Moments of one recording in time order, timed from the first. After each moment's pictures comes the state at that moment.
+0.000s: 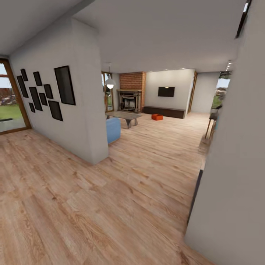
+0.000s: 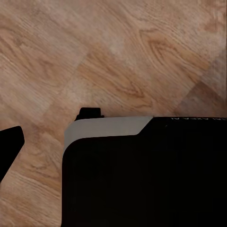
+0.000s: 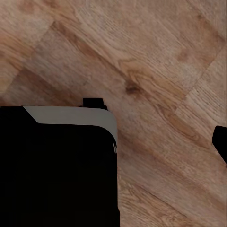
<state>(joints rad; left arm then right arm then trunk) -0.17 -0.05 0.02 0.00 0.00 -0.11 0.04 -0.16 0.05 0.64 0.03 -0.58 -0.12 -0.20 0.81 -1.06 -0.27</state>
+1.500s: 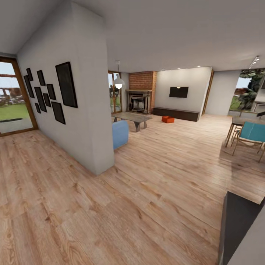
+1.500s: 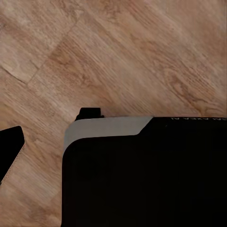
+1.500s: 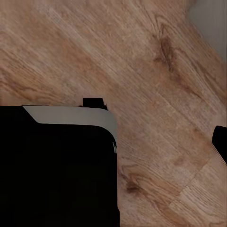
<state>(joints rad) -0.17 -0.05 0.02 0.00 0.00 -0.11 0.04 -0.16 0.05 0.64 0.03 -0.58 -0.12 -0.20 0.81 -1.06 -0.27</state>
